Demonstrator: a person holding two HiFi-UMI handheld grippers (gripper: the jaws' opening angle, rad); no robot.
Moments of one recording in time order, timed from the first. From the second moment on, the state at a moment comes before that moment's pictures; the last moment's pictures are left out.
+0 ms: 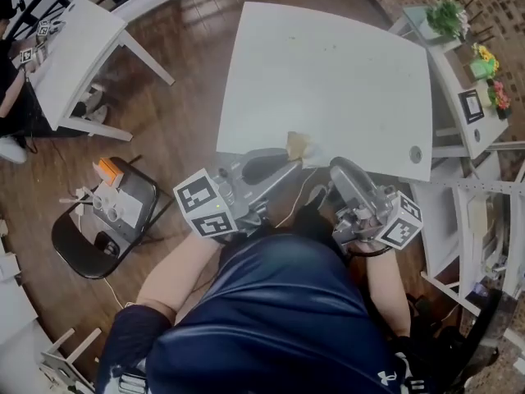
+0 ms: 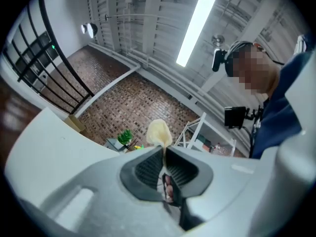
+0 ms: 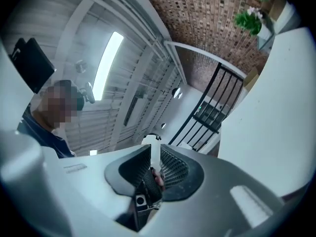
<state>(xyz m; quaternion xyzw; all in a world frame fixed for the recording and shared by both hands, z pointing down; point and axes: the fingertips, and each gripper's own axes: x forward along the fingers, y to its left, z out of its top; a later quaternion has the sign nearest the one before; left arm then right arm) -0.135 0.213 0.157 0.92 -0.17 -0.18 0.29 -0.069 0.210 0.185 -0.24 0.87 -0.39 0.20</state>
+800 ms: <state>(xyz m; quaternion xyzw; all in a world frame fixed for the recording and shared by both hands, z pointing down) -0.042 0.313 0.164 0.93 -0.21 -0.11 0.27 0.060 0.281 0.194 -0.38 0.86 -0.30 0.15</state>
